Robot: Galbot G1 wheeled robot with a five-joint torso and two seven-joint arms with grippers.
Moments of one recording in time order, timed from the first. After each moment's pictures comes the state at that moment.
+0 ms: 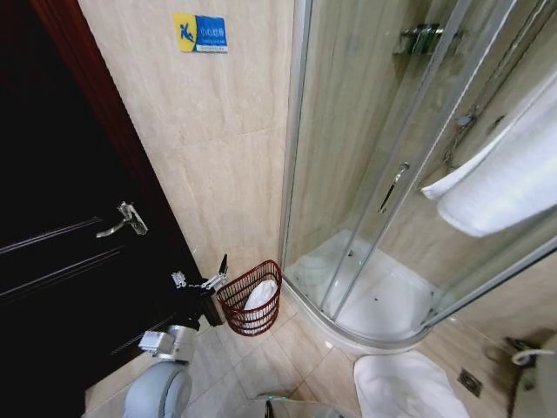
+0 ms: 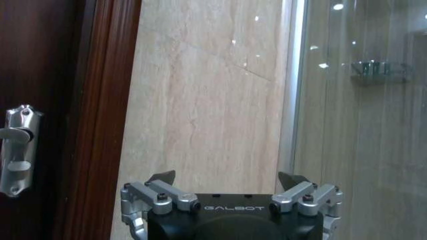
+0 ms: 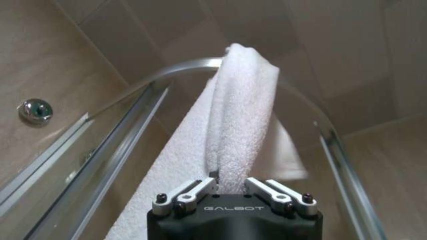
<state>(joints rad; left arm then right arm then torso) 1.75 -1.49 -0.59 -2.34 -0.20 -0.09 0.07 -1.17 0.69 1.43 2.15 0.83 0.07 0.12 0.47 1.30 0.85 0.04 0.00</state>
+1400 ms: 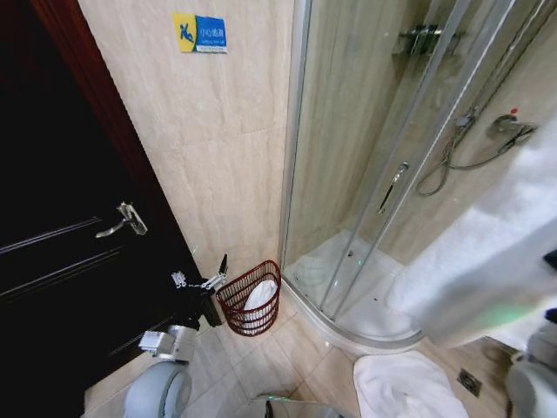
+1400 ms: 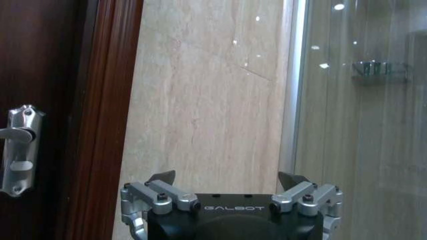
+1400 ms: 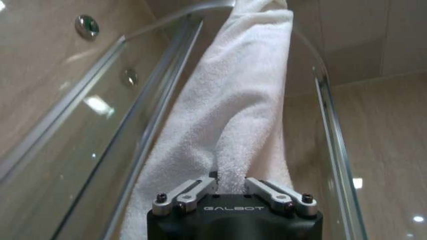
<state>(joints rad) 1.75 -1.49 -0.59 -2.34 -0.20 -0.09 0.07 -1.57 1.46 1.20 2.38 0.26 0.40 0.00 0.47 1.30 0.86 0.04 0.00</state>
